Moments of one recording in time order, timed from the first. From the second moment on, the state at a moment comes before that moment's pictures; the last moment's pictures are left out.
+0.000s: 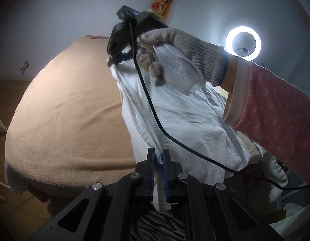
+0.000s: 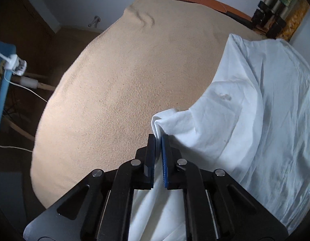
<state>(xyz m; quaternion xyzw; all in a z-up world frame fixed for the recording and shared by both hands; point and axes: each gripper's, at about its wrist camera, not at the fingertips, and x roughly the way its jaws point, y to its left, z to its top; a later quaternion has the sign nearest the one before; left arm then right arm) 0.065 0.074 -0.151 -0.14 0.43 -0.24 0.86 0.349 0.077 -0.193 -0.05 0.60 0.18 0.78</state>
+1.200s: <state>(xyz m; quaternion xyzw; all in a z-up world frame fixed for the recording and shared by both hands) 0.051 -0.042 -0.136 -0.02 0.46 -0.33 0.82 0.315 -0.157 -0.167 0.11 0.53 0.13 0.83</state>
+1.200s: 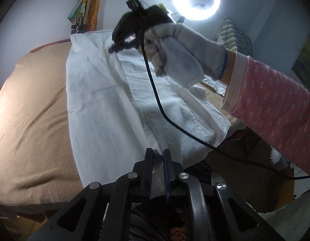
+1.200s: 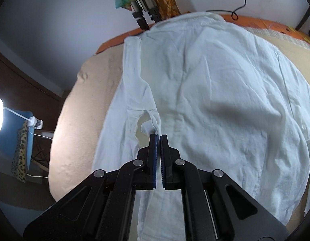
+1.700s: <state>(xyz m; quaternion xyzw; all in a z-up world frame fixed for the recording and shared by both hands) 0.091 -0.016 -0.162 -0.03 0.47 -0.27 0.84 0.308 -0.167 -0.183 0.12 0.53 0.12 0.83</state>
